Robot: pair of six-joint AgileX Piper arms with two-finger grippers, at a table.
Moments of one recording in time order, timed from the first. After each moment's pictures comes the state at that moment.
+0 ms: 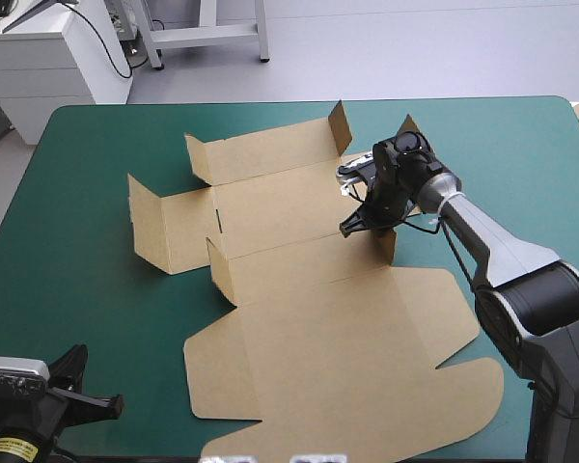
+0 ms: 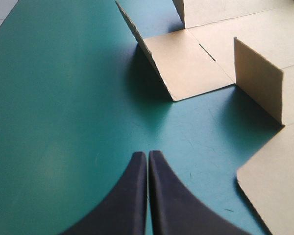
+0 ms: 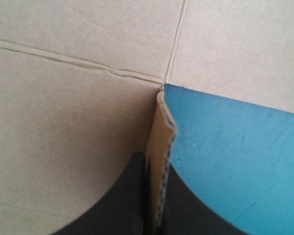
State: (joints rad) left arm -0.08 0.10 -0.42 -0.01 0.80 0.03; right arm 0.40 1.98 -1.74 -0.03 1.19 -0.13
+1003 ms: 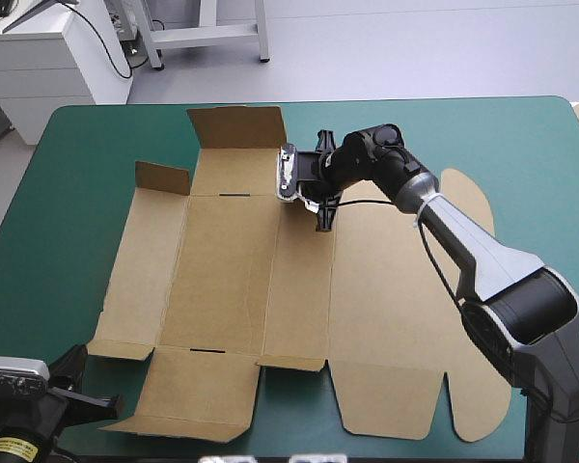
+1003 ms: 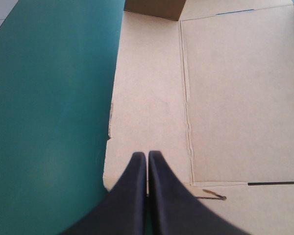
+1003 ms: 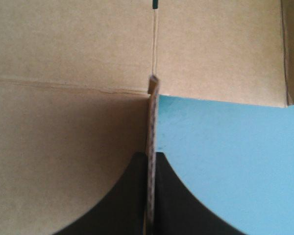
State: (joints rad) left arm -0.08 0.10 -0.42 -0.01 0.80 0.03; right arm 0.51 1.98 -1.87 0.22 0.87 -1.20
